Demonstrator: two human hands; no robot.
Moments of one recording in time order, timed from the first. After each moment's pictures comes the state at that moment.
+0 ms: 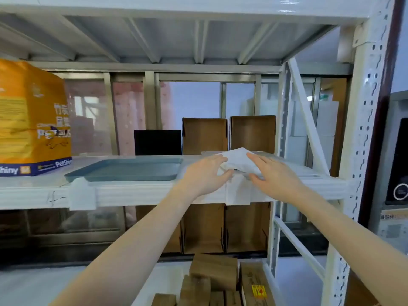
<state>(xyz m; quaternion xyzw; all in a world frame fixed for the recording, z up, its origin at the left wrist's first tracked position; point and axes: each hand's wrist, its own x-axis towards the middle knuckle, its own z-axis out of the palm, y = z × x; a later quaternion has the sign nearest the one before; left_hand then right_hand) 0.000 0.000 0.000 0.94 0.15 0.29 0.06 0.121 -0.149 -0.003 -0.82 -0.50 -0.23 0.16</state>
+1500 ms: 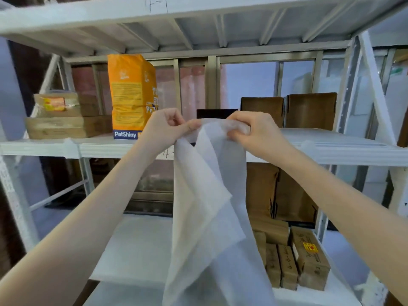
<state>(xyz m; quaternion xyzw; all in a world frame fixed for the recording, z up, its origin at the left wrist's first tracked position) -0.331 0.008 0.027 0.79 0.21 0.51 0.26 -0.158 -0.118 0.024 -0.58 -0.66 -0.15 0.44</state>
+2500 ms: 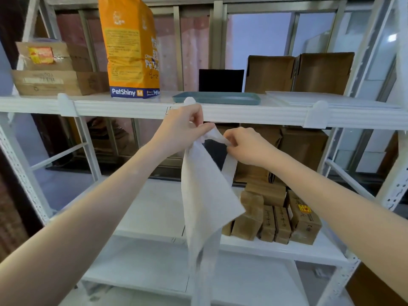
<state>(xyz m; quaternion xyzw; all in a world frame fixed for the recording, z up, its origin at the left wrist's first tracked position) -0.320 0.009 -0.052 0.87 0.21 0.42 0.13 -0.175 -0.093 -0.066 -0.72 -0.64 -0.01 0.27</state>
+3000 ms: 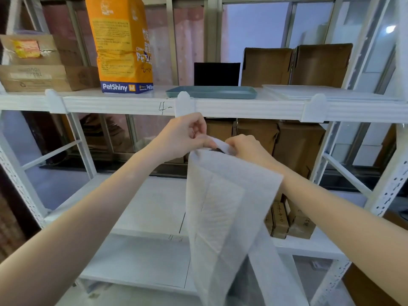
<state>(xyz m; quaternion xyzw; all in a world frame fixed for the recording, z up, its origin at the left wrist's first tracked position) -0.314 0.017 -0.069 0.90 0.18 0.33 0.22 -0.165 -0.093 -0.086 -0.77 -0.59 0.01 0.24</state>
